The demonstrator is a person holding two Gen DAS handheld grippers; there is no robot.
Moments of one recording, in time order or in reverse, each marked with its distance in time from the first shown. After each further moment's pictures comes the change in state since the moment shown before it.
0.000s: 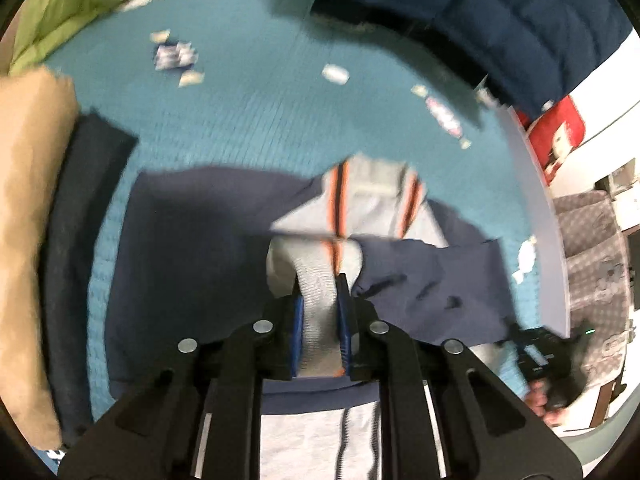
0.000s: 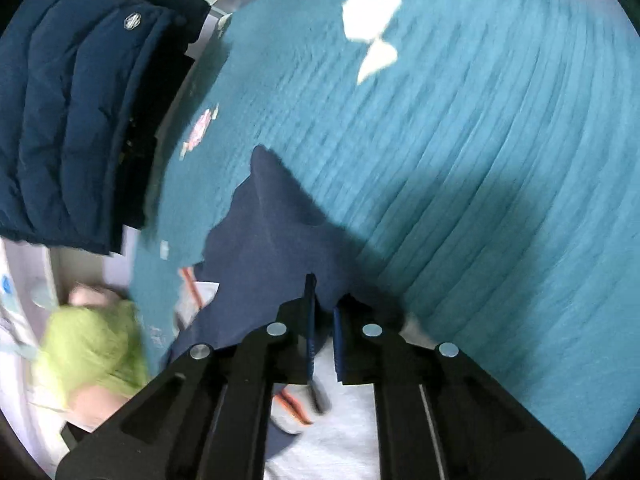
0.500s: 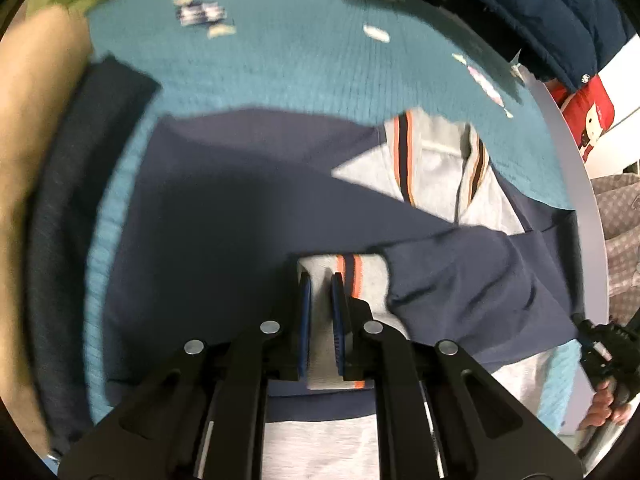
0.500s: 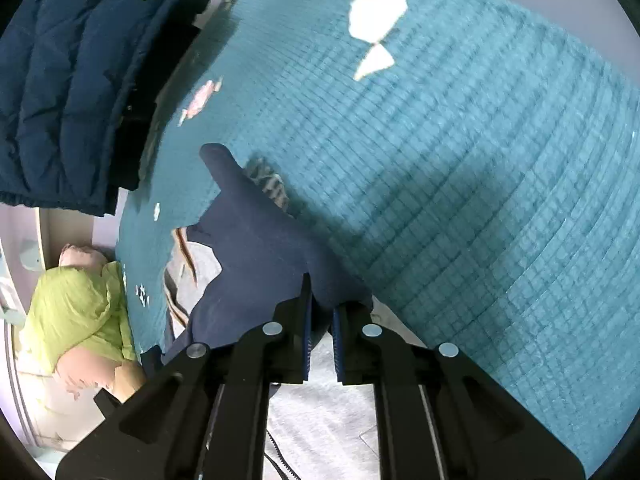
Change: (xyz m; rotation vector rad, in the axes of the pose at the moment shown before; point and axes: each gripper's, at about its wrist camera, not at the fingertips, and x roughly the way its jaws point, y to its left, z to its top) left arm 0.032 0.029 -0.022 0.020 0.023 0.109; right arm -0.021 -0.004 0.006 -0.056 0.119 -0.025
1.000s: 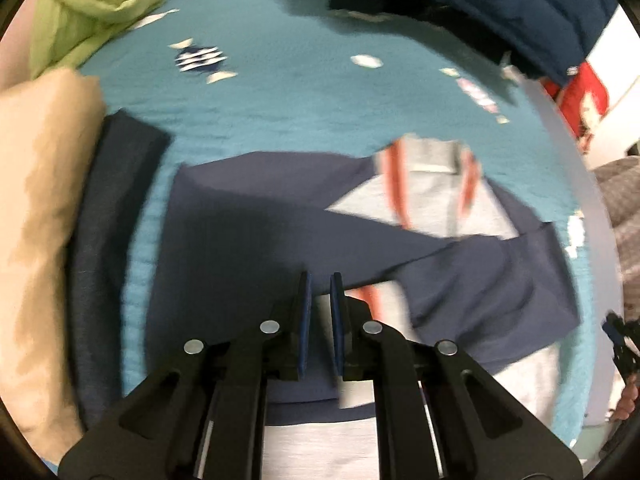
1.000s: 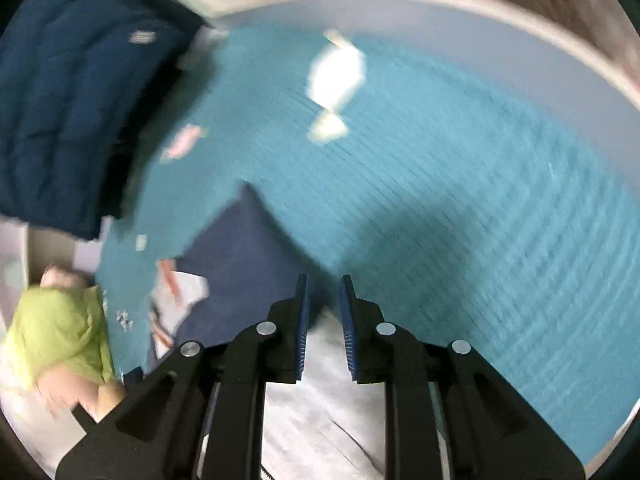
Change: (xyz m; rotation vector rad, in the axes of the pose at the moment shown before) left arm -0.022 -0.018 0.006 0.072 -0.070 0.003; right arm -0.062 0.008 -0.004 -0.135 -0.163 -0.063
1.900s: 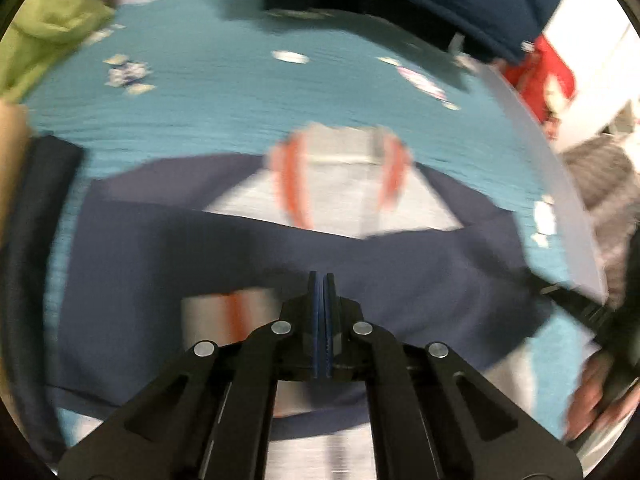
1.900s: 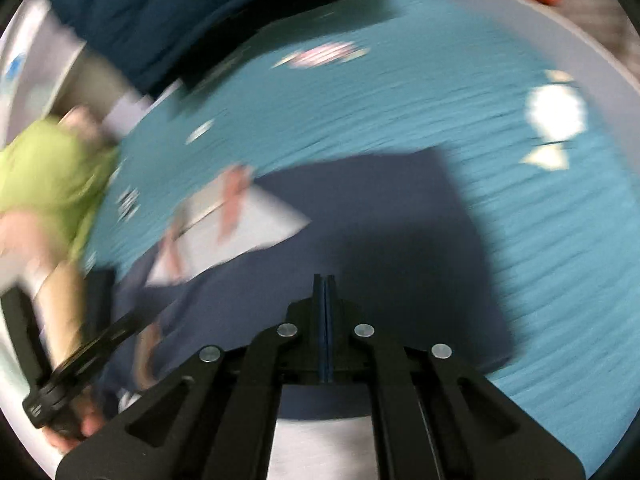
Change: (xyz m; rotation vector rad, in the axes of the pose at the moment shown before) left arm 0.033 -0.074 -0.003 0.067 -0.010 -0.114; right arm 0.099 0.112 -0.075 -0.462 0.186 0.121
